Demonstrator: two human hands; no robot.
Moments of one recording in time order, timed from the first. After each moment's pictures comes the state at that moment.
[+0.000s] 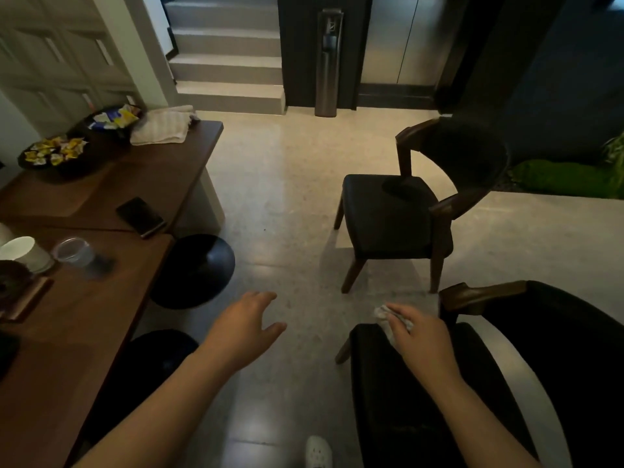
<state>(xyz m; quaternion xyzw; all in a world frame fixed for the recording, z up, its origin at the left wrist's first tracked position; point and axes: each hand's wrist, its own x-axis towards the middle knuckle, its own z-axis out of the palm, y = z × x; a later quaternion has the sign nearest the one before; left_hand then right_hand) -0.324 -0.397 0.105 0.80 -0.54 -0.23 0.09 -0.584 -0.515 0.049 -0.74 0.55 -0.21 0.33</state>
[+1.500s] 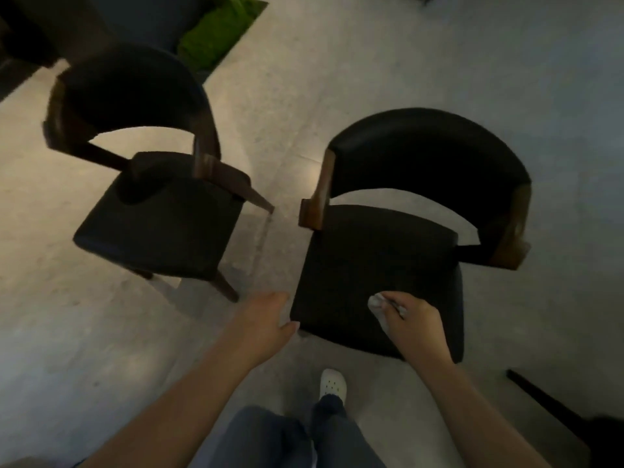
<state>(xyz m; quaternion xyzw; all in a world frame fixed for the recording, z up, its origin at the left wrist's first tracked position) -0.395 -0.681 0.016 0.34 -0.87 -0.30 -0.19 -0.562 -0.495 -0.042 -0.20 0.89 -0.32 0.26</state>
